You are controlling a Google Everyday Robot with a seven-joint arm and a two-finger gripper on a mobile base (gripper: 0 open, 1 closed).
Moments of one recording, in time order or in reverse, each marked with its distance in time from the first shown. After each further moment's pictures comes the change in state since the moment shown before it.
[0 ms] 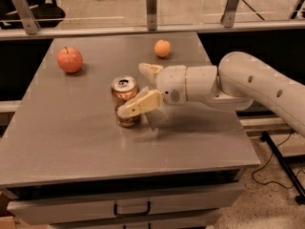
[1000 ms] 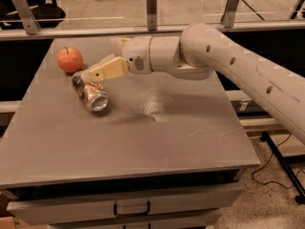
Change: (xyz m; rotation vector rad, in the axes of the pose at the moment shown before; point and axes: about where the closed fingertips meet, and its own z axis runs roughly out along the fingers) arm -0.068 -0.040 0.082 -0.022 -0.063 0.017
